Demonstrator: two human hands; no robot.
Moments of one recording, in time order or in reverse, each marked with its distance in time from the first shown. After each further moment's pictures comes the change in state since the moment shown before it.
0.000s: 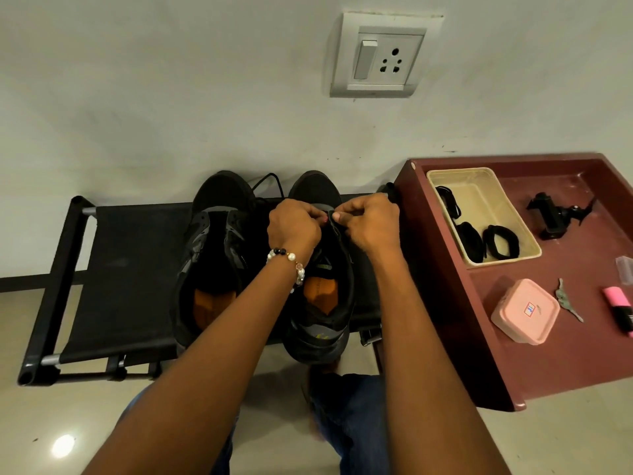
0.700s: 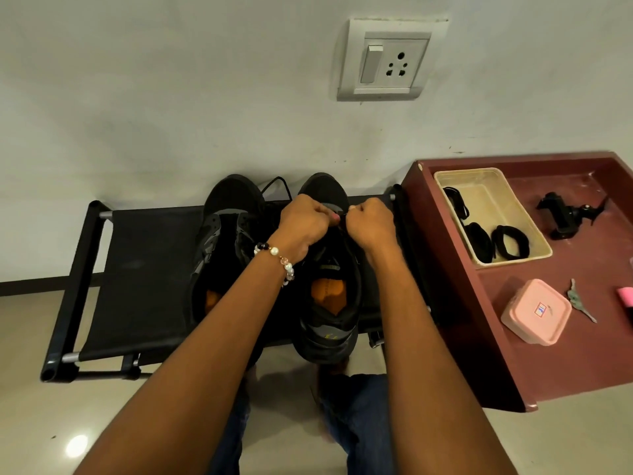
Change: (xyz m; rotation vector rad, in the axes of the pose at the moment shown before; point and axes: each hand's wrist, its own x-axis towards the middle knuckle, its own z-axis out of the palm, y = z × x) left_hand 0.001 0.006 -0.018 -0.141 -0.290 0.037; right_hand 0.008 -0.004 0.012 -0.117 -0.045 0.134
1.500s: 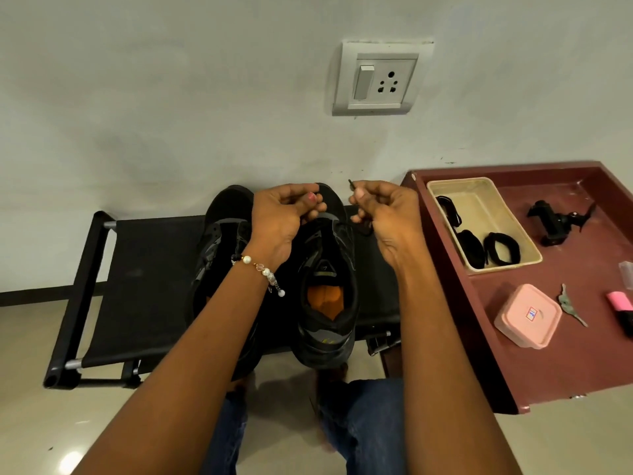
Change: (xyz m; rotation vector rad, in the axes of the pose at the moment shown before) left_hand -0.017 0.008 -0.024 -0.681 0.084 0.163; right_hand -0.020 -0.009 -0.037 0.849 -0.015 -0.163
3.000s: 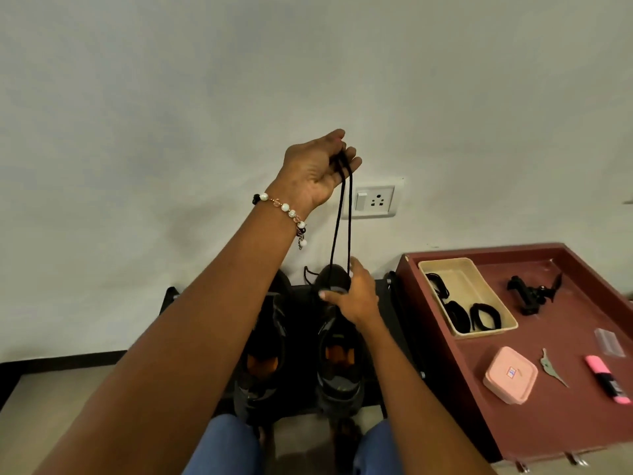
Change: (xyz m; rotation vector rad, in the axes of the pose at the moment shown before) left_hand -0.047 0.228 0.071 -0.354 -0.173 0.009; right_hand -0.032 -0.013 0.037 -0.653 -0.138 -0.017
